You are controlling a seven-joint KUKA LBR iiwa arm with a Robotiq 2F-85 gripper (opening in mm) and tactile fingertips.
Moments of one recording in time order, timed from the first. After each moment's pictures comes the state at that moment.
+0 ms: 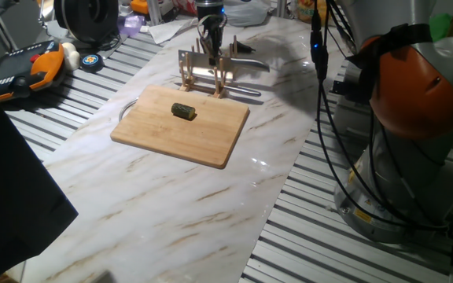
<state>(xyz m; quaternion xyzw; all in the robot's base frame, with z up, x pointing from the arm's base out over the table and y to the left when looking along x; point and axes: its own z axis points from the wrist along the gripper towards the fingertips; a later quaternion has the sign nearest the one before) 0.561 -0.231 0.095 0.07 -0.99 -0.12 0.05</state>
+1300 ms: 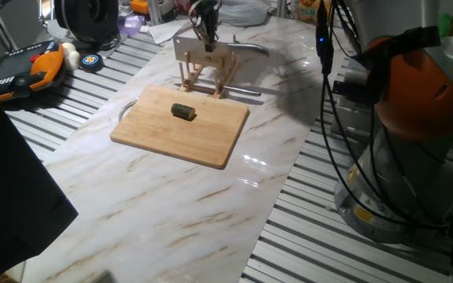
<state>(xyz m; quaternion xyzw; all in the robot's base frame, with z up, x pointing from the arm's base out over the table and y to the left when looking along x) 0.559 -0.215 0.155 0.07 -1.00 -0.02 0.05</state>
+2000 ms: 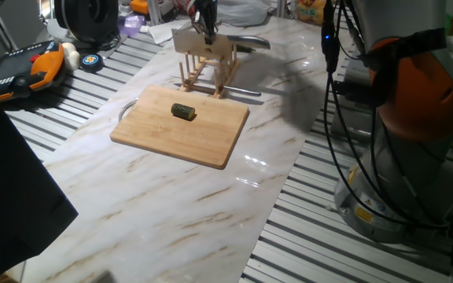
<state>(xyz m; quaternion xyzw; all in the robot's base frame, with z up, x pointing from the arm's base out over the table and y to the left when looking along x) 0.555 -0.208 0.196 0.06 -1.00 0.00 0.05</state>
